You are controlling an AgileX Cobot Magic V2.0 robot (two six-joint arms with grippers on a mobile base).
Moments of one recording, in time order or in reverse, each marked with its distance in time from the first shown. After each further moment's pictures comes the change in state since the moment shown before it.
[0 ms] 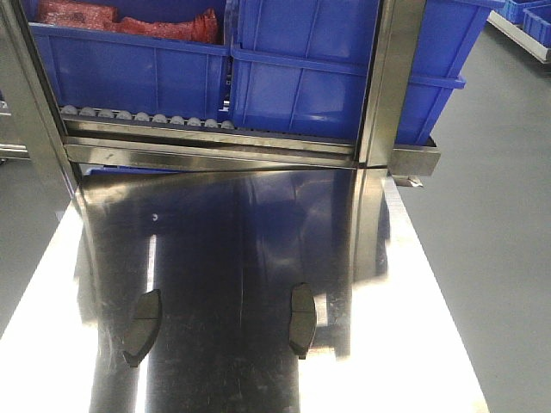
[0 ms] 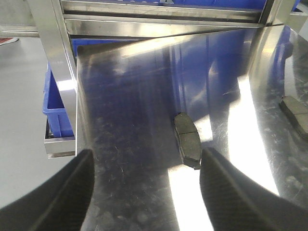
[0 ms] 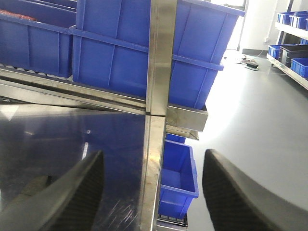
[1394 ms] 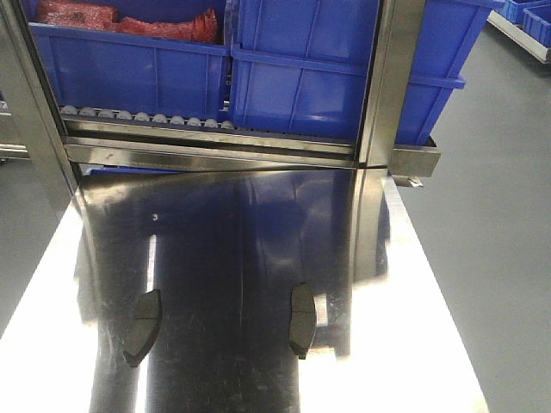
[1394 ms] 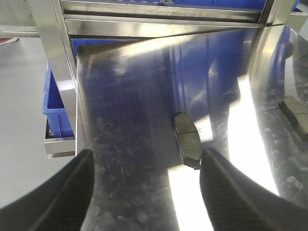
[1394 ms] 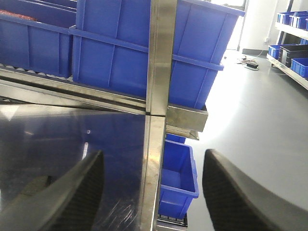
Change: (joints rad) left arm 0.000 0.000 0.000 0.000 0.000 0.000; right arm 0.000 0.000 0.000 0.000 0.000 0.000
